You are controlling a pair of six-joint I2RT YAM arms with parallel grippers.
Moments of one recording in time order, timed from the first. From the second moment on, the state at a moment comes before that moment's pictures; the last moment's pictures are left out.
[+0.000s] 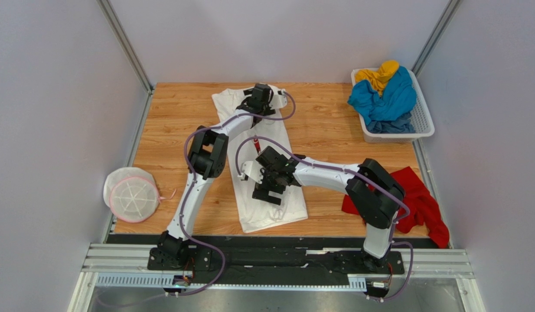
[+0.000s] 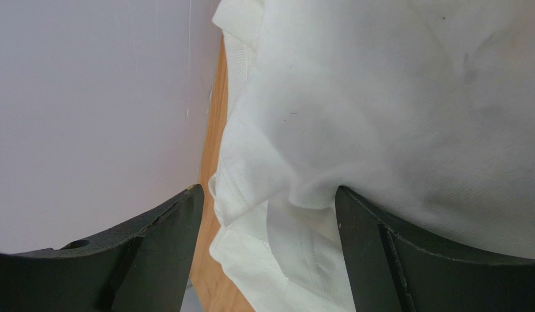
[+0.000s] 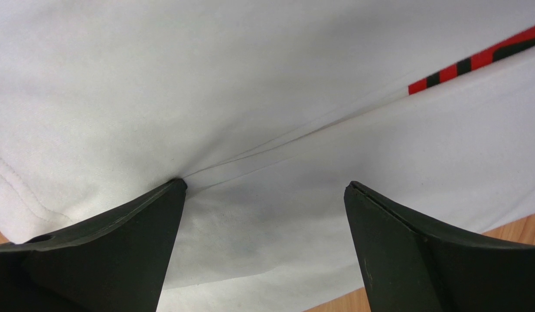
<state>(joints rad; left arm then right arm) -0.45 2.59 2.14 -0.12 -0.33 1.03 0.91 1.83 1.18 -0.44 -0.07 -0.49</state>
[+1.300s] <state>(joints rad) -0.57 2.31 1.99 0.02 -0.31 1.04 1.03 1.76 1.26 -0.53 0.10 -0.45</state>
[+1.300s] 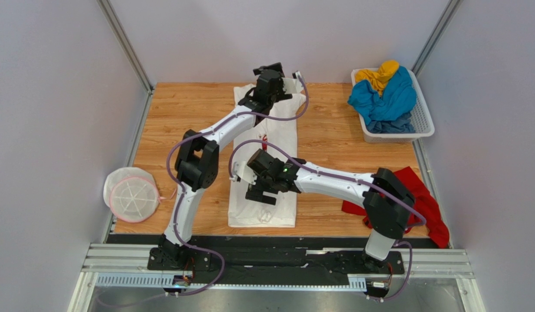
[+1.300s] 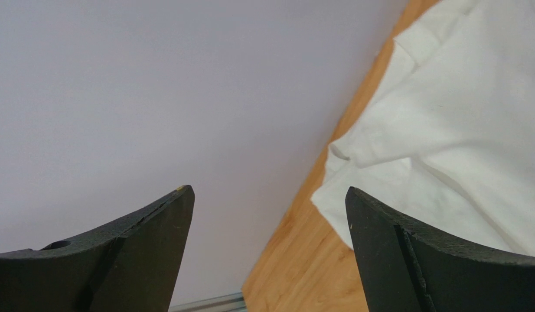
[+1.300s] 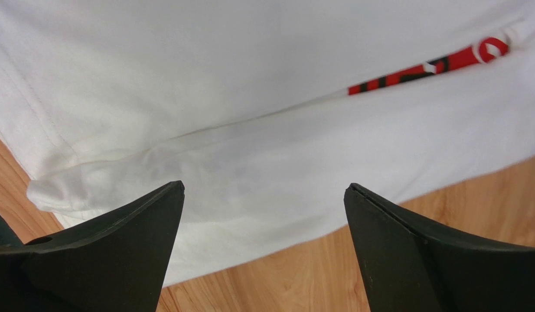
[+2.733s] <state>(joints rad) -0.57 1.00 0.71 -0.66 0.36 0.57 1.13 1.34 0.76 -0.54 0.30 -0.37</state>
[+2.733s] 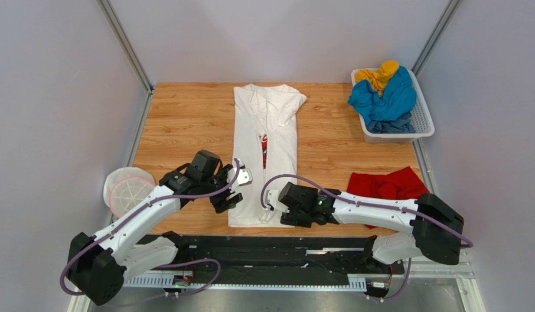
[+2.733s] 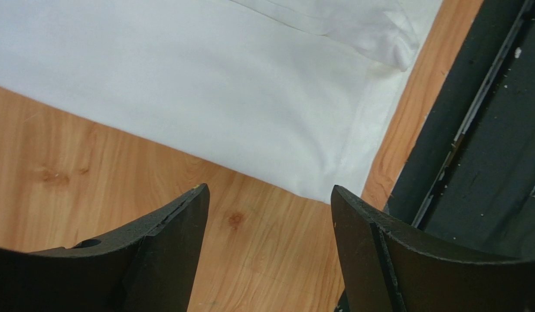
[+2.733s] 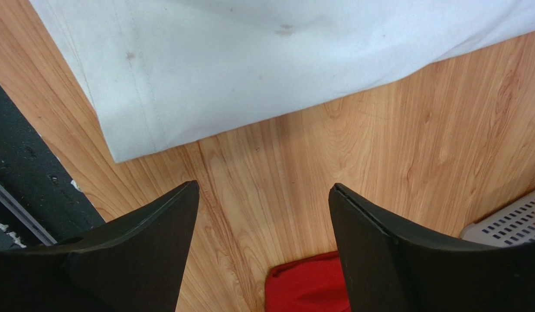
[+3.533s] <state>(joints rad) -0.62 1.23 0.69 -0.85 0.41 0.82 1.15 1.36 0.75 -0.47 0.30 -0.41</state>
